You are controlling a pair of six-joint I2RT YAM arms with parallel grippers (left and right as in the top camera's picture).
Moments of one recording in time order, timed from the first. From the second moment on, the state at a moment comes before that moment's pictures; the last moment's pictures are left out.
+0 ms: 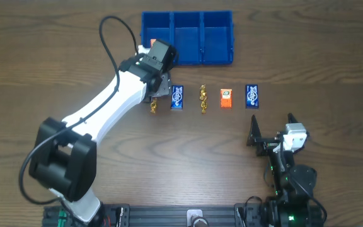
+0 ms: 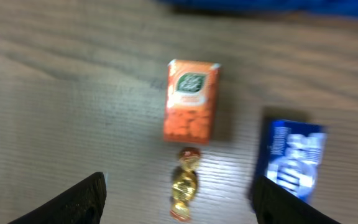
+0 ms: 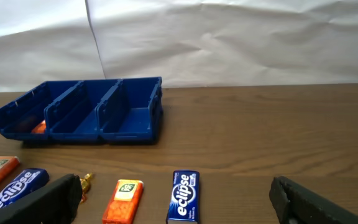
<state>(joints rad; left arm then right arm) -0.51 1.85 1.36 -0.79 -0.22 -0.56 0.01 0.01 0.01 -0.07 -0.06 0.06</state>
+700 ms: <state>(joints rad) -0.45 2.03 1.35 -0.62 -0.09 -0.47 0.01 0.01 0.01 -0.07 -0.06 0.06</state>
